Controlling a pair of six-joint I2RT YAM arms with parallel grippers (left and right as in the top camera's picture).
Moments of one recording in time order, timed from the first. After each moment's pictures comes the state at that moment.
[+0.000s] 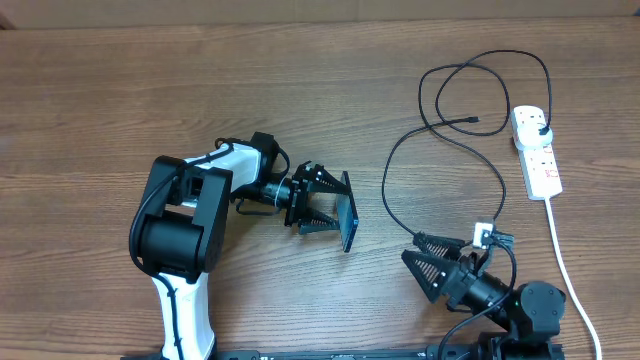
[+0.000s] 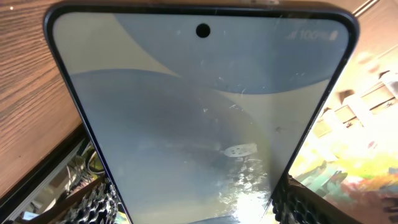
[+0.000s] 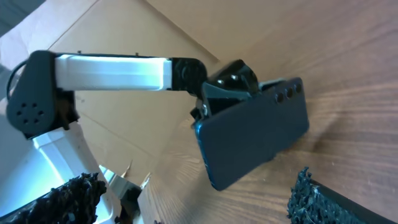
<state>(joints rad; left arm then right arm) -0.27 2.14 1.19 -0.89 1.52 -0.42 -0.02 0.02 0.02 -0.05 -0.95 0.88</state>
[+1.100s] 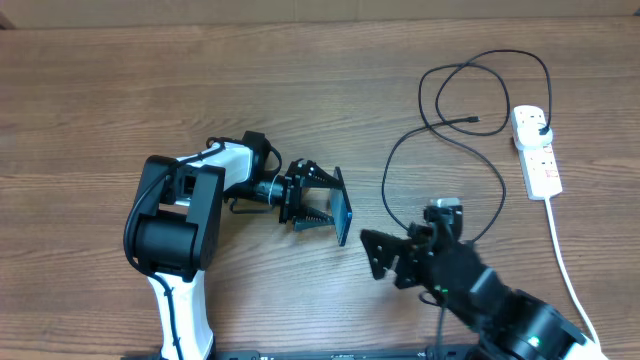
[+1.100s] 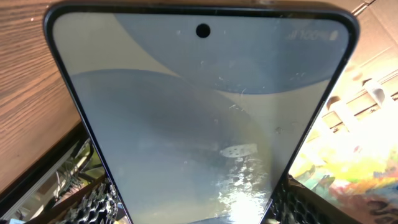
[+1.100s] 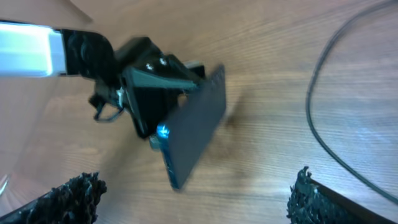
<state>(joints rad) -0.23 2.14 1.19 -0.89 1.53 -0.44 0.88 0.67 0.62 -0.53 0.21 0.78</state>
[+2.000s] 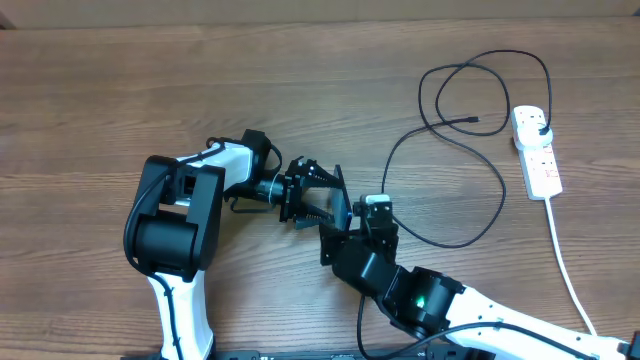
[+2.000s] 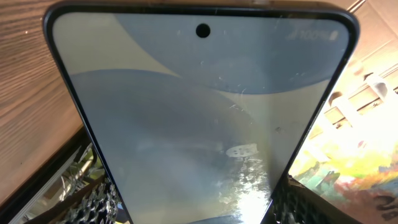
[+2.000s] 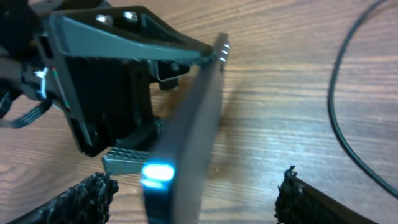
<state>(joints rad) -0.23 2.14 1.19 -0.85 1.53 -0.44 1.07 1.22 0.63 -0.20 0.51 0.85</state>
